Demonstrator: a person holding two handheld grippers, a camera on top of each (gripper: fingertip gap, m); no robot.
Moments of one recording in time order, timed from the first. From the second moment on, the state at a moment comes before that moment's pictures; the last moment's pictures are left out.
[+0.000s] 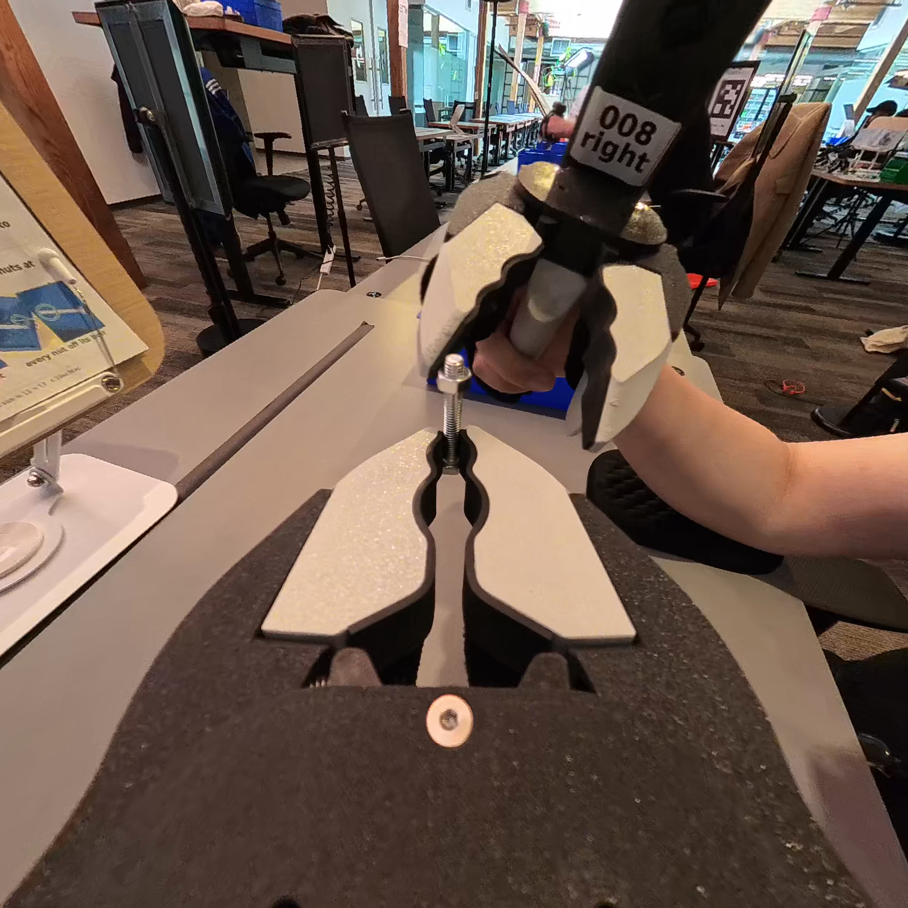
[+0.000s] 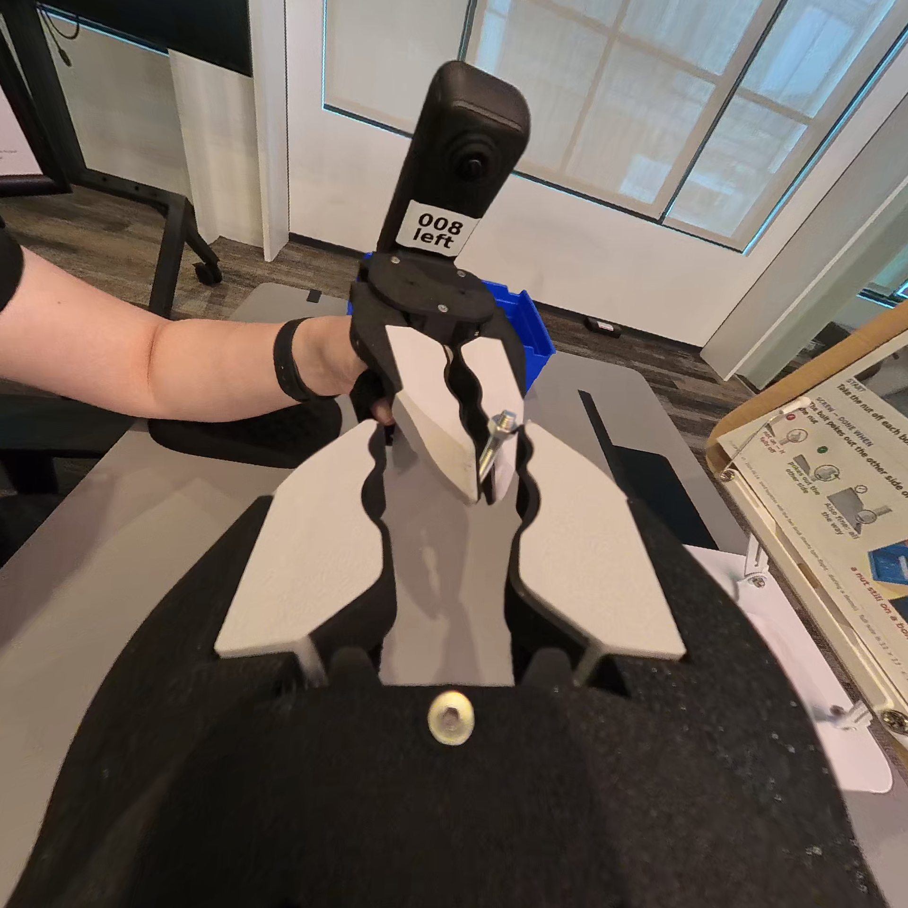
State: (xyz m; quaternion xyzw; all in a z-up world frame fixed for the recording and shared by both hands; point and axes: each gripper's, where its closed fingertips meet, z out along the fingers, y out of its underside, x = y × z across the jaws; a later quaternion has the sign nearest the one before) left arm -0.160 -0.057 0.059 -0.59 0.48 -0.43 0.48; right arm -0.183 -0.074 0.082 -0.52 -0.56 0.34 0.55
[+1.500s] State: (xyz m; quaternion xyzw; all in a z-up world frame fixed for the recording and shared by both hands) left arm -0.164 -0.062 0.068 -0.58 0.48 -0.46 0.48; right arm -0.184 -0.061 0.087 -0.53 -0.49 0.45 0.52
